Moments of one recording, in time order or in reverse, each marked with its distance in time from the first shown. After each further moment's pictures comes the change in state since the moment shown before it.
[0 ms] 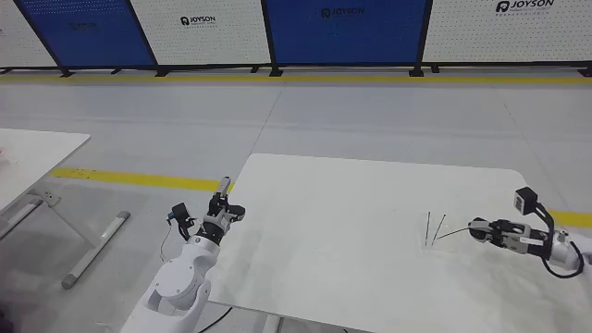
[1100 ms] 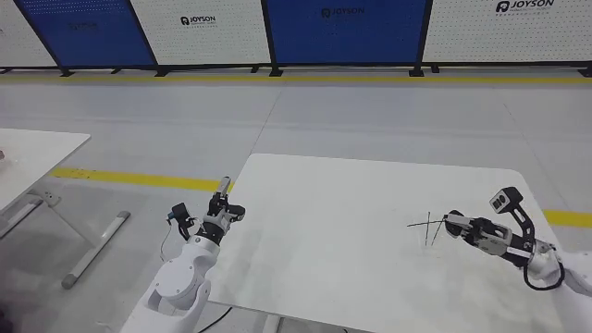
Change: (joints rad) left arm 0.000 0.000 0.000 0.000 0.000 0.000 0.000; right arm -0.347 0.038 0.063 -0.572 0.312 0.113 -0.158
